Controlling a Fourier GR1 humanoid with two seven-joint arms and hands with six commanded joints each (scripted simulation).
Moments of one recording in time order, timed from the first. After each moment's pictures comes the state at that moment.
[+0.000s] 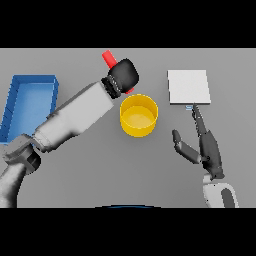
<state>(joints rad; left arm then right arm) -1.18 0.19 -0.87 -0.68 -1.23 -0.29 -0.06 0.10 -0.07 0.13 -1.68 0.25 -0.03 -0.15</state>
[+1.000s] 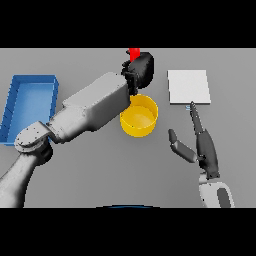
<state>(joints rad) -1.37 0.12 -1.07 -0.56 -1.45 -0.27 -0.18 0.09 -0.05 0.14 -1.68 0.30 -0.07 -0.16</state>
